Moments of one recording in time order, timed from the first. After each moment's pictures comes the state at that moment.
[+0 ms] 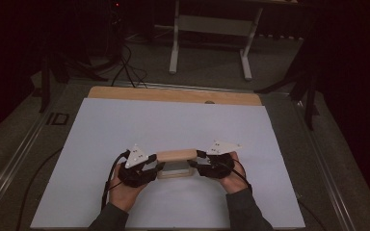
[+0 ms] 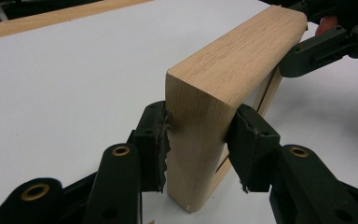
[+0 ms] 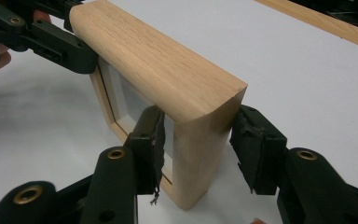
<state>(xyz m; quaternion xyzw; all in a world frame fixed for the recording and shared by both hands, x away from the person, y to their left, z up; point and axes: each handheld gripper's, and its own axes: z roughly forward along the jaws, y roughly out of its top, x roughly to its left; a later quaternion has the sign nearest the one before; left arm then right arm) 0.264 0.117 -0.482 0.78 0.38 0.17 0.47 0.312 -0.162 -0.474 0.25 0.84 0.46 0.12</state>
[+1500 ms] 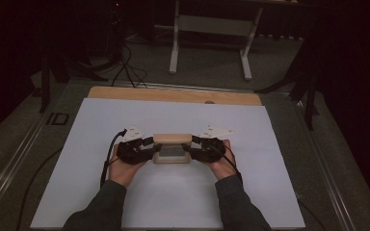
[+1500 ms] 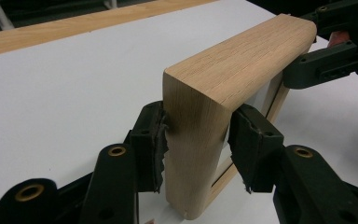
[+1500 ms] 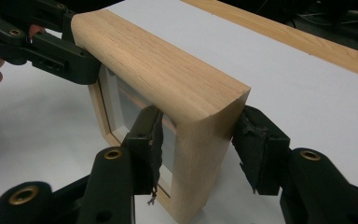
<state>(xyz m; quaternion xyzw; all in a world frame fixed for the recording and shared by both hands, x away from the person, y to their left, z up) 0.326 0.132 -0.475 0.77 0.40 0.15 0.47 0.352 -0.138 -0.469 0.30 0.82 0.47 0.14</state>
